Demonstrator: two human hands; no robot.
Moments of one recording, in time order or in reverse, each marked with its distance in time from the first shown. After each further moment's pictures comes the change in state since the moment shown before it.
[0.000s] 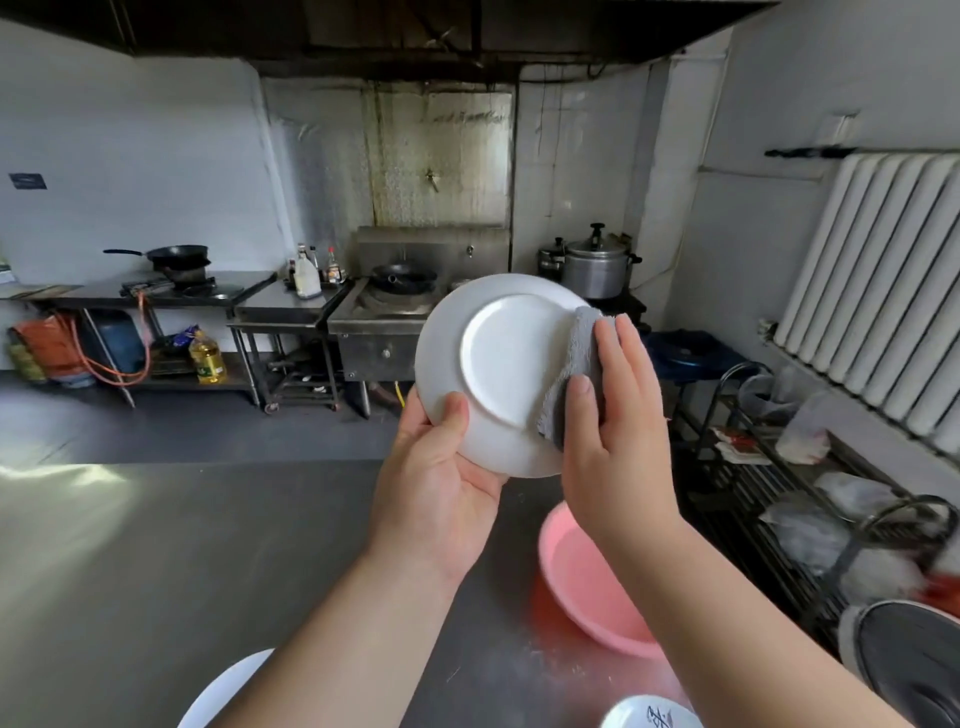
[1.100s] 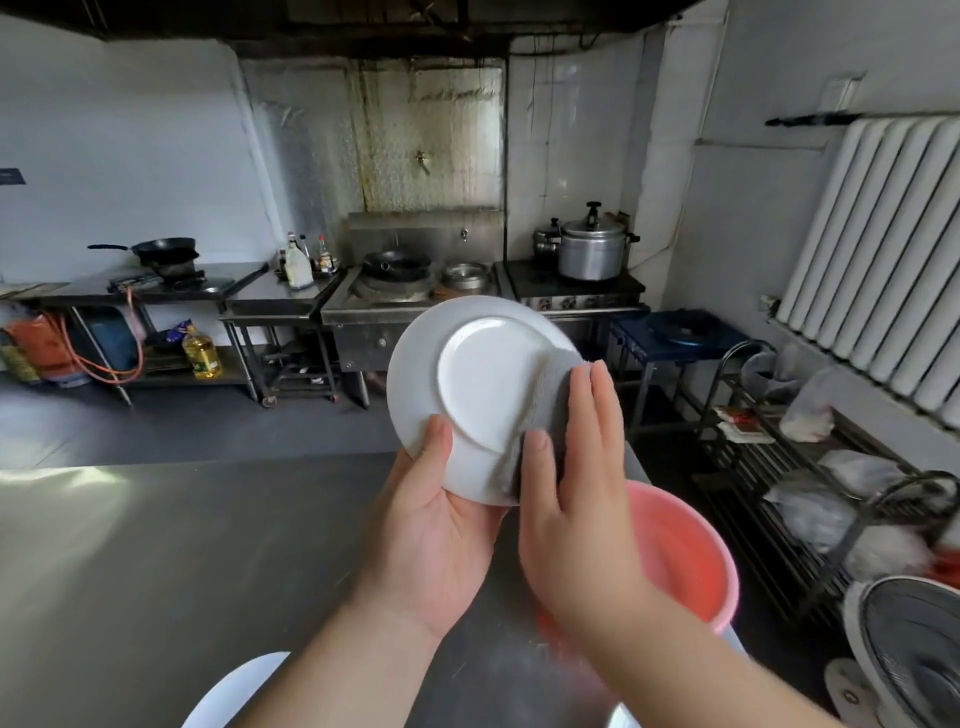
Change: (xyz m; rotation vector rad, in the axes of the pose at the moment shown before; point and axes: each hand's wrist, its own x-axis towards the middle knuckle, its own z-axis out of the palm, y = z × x) left_hand -0.009 -0.010 -0.024 0.005 -0.021 -0.185; right_hand -0.045 -0.002 0.028 0.084 -0.095 0.087
